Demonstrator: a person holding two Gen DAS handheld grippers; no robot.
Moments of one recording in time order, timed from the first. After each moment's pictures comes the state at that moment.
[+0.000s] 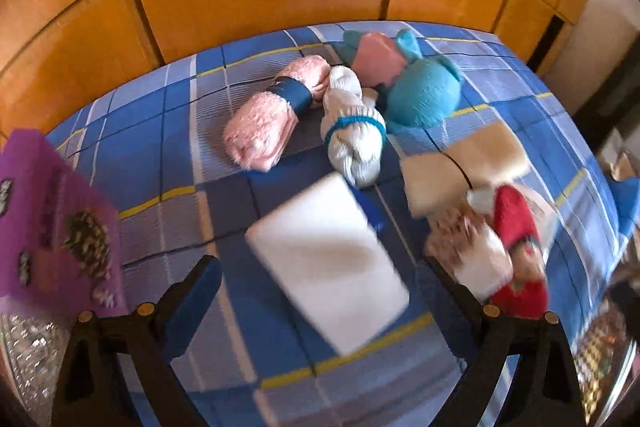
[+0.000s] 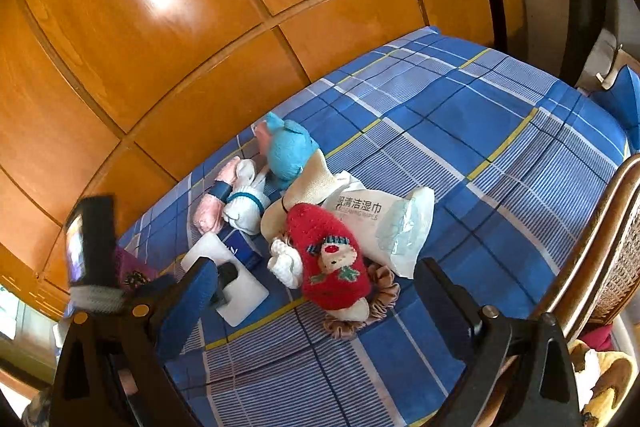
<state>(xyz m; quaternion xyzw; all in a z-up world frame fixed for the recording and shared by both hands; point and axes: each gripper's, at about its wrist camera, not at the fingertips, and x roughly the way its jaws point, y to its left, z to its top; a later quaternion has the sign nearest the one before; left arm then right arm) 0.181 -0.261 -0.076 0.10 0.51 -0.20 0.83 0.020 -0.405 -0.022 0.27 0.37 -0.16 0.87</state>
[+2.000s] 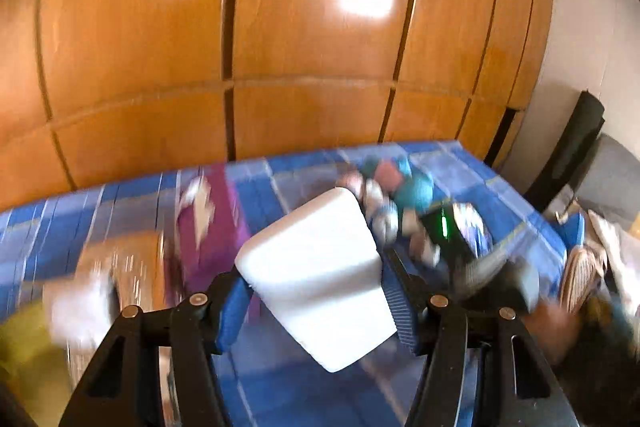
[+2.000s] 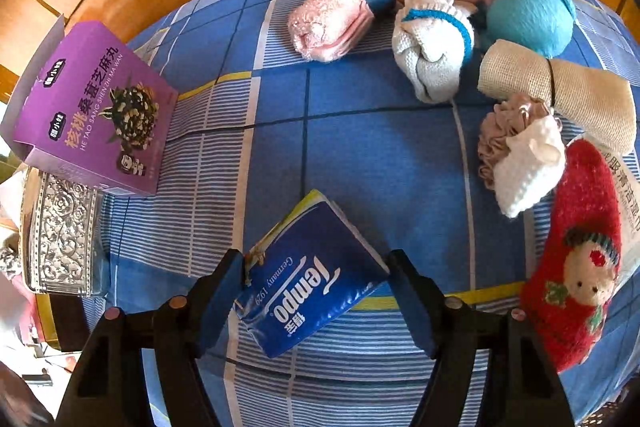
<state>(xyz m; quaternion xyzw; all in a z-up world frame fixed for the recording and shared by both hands) 0.120 -0.090 0.047 0.02 0.32 -0.26 0.91 0.180 -0.281 -0.127 0.12 0.62 0.04 0.77</state>
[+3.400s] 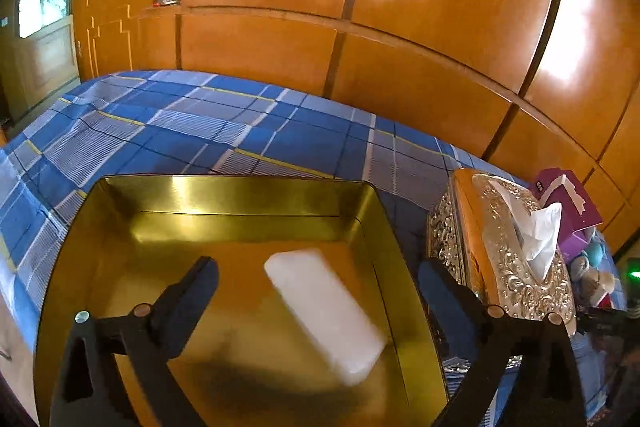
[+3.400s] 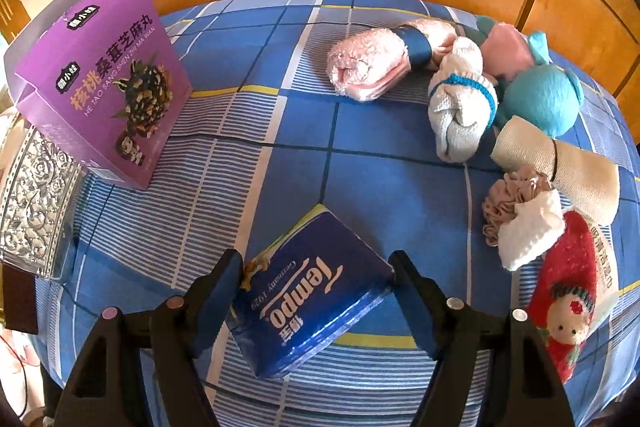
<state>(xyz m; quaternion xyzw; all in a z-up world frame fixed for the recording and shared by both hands) 0.093 0.193 -0.048 -0.12 0.36 0.04 0.92 0.147 -0.221 -0.109 0.00 0.57 0.03 0.82</state>
